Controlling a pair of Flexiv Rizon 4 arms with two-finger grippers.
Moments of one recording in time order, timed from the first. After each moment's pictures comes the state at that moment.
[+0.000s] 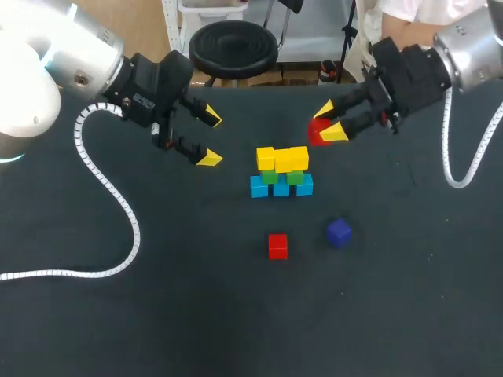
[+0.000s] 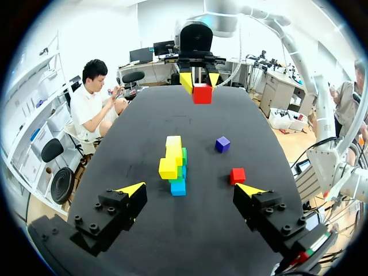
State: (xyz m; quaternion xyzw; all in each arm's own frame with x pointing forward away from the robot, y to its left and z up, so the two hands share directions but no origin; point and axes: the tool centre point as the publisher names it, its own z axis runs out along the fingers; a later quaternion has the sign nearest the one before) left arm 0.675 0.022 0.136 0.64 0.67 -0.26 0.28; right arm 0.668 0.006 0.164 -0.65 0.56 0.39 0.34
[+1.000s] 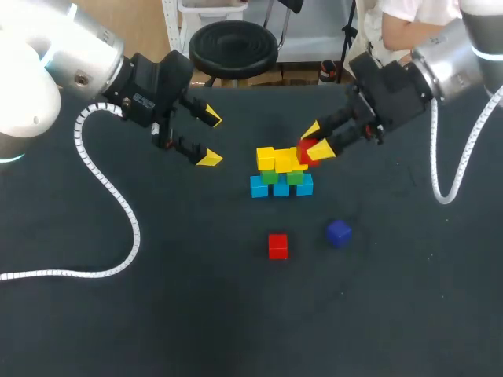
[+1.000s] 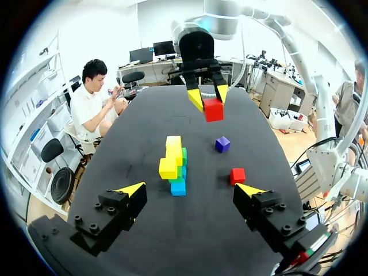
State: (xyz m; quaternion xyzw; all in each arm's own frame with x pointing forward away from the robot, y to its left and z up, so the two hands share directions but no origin) left arm 0.675 0.022 0.136 0.64 0.67 -0.26 0.28; right arm 0.644 0.025 0.139 -0.62 0.60 0.43 0.27
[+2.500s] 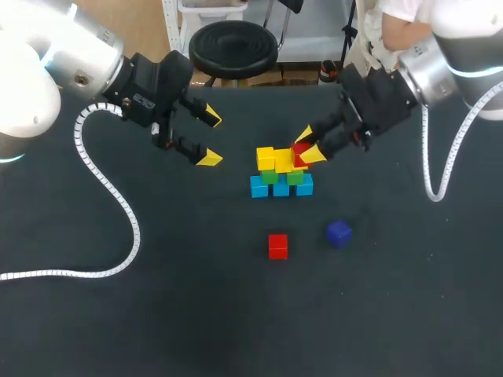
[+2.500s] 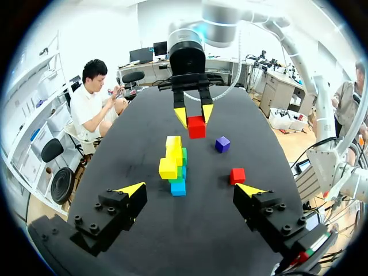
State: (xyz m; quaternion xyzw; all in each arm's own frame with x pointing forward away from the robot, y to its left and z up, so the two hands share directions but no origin) left arm 0.675 0.022 0.136 0.64 0.67 -0.26 0.28; right arm 0.676 0.031 0.107 -0.64 0.60 0.38 0.28
